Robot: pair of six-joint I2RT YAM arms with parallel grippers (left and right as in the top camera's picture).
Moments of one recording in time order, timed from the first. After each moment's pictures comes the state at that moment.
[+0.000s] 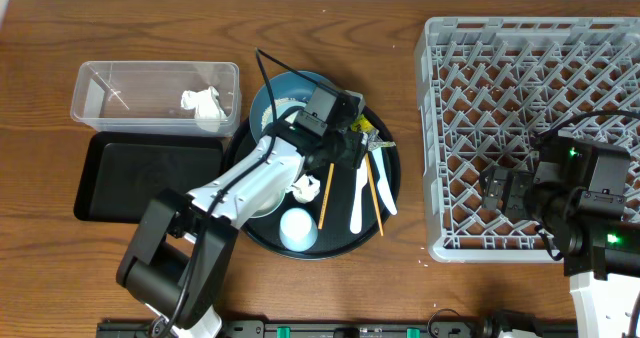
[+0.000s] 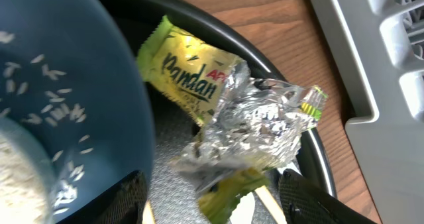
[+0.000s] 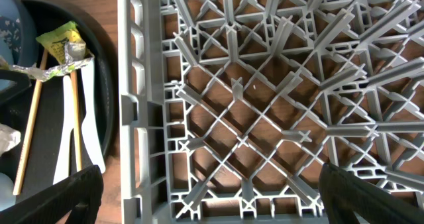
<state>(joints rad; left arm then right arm) -0.57 1.81 1.15 -0.34 0.23 -0.27 -0.14 0.94 0.93 -0.96 -0.15 0.05</state>
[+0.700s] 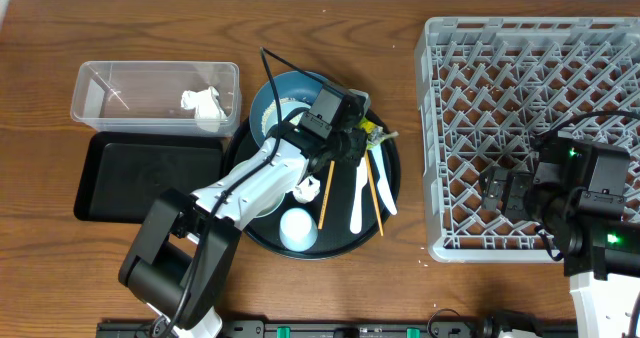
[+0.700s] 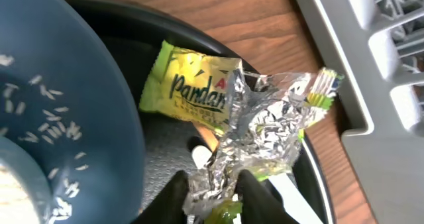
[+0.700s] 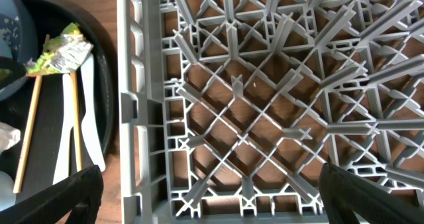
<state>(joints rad) -0.58 1.81 1.15 -0.30 0.20 -0.28 -0.14 0.94 0.93 -0.97 -0.15 0.05</state>
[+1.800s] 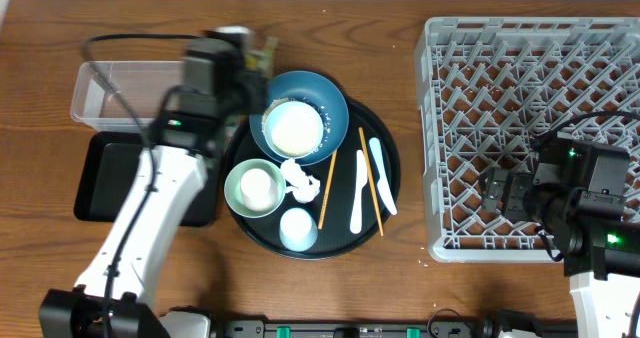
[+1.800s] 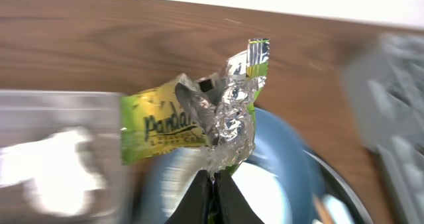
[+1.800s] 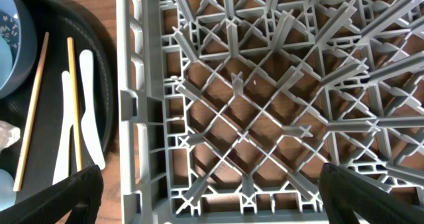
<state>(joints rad) -0.15 1.46 1.16 -0.37 0.10 -0.24 -0.14 0.94 0.93 -0.98 -0.15 0.05</state>
